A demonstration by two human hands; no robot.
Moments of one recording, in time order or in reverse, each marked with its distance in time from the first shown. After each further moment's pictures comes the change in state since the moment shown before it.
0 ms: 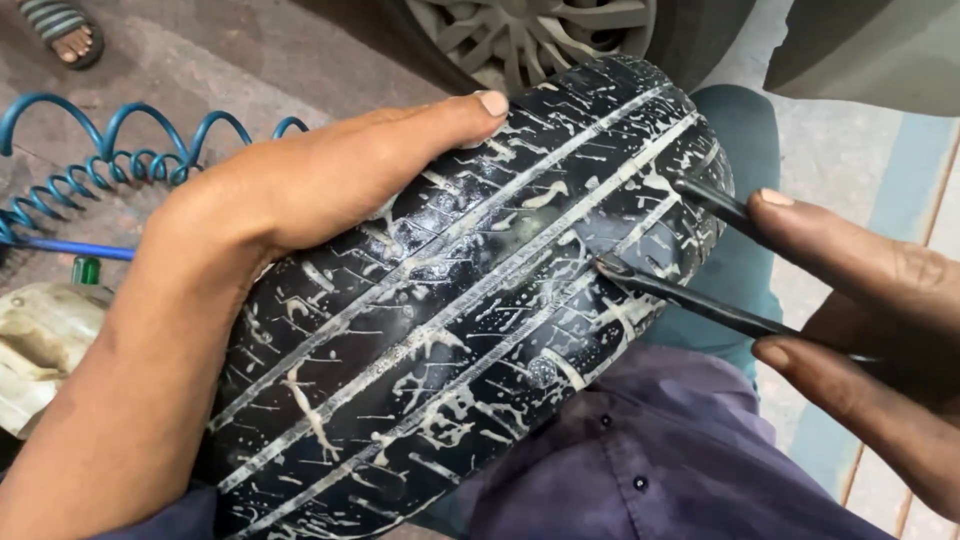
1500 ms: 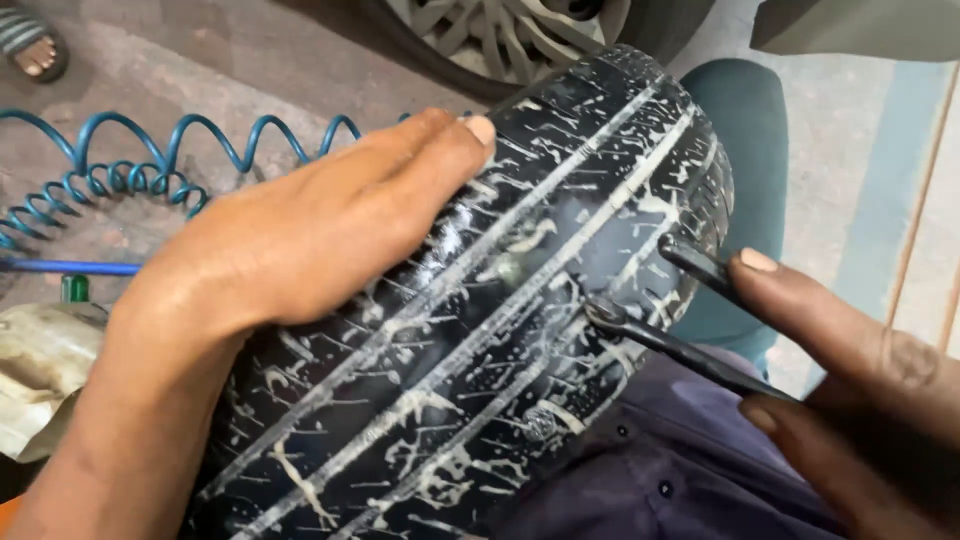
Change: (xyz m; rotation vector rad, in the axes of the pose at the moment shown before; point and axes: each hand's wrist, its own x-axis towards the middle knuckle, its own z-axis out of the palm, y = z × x) left_hand 0.002 0.015 0.004 0.520 0.212 -0.212; right_hand -0.010 -0.039 0.026 0.025 0.092 0.020
